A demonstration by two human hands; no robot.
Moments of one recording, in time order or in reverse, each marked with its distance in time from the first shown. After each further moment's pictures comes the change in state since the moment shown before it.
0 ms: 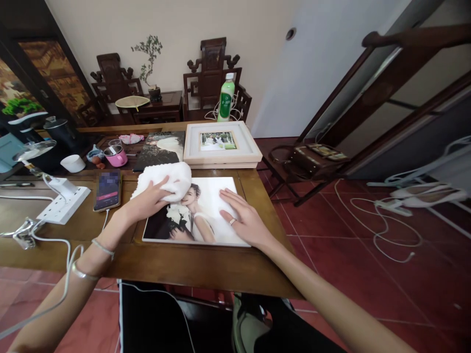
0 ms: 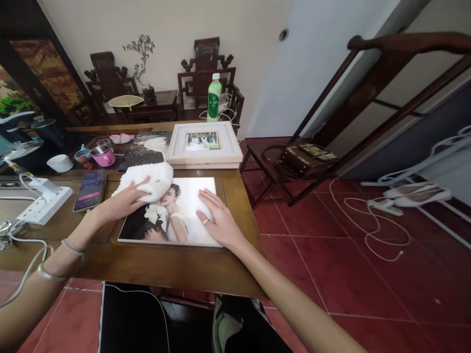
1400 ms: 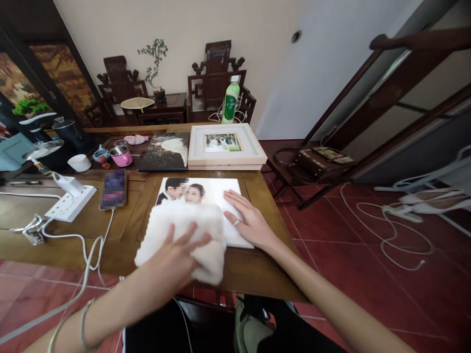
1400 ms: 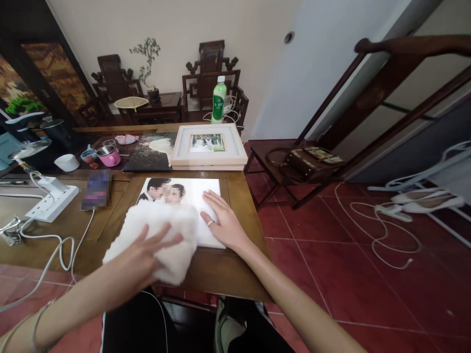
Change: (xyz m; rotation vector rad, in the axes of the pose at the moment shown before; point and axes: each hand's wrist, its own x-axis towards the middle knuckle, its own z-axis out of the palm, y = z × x) left_hand -0.067 0.117 0.026 0.166 -0.135 0.179; right_hand 0.000 0.003 0.001 -0.062 -0.031 -0.019
